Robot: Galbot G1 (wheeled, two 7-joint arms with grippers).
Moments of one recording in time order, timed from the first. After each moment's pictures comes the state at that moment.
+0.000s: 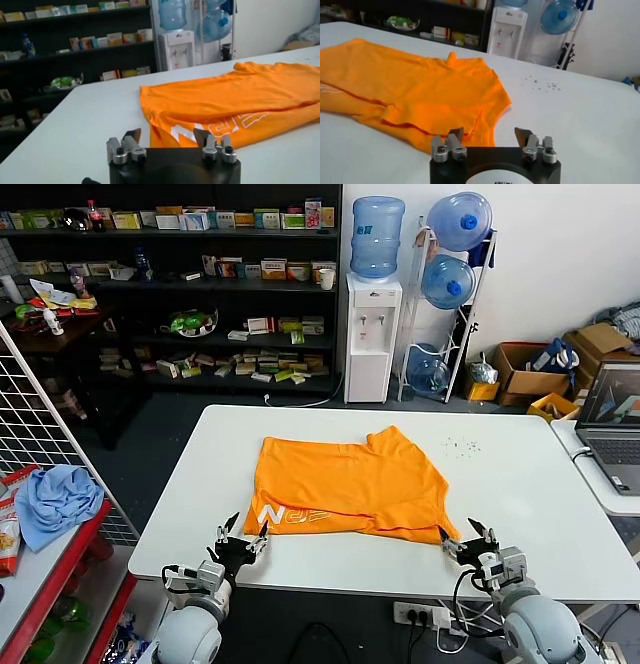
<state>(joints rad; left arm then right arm) 1.22 -1.12 -0.16 -1.68 -0.29 0.14 -0.19 -1.34 0.99 0.43 1.78 0.43 -0.38 0.04</state>
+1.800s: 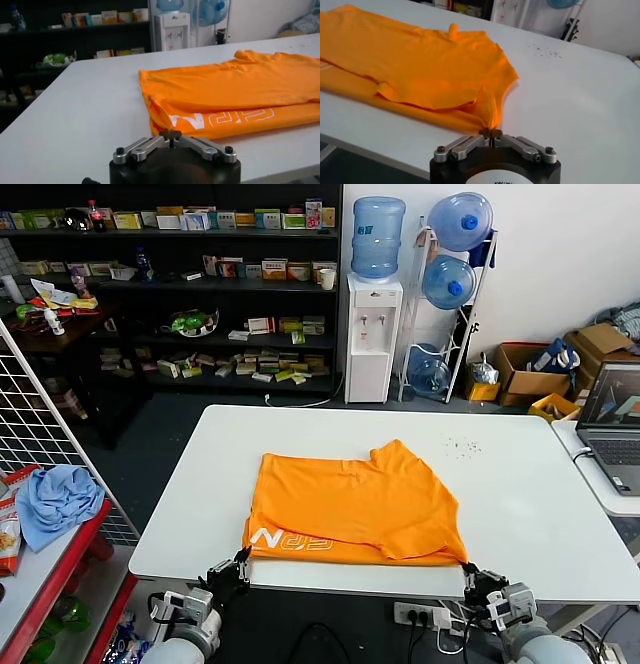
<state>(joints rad) 1.40 -1.07 -0.21 -1.84 -0.35 0.21 -0.18 -1.56 0.96 0.47 1.93 0.39 -0.43 0.09</state>
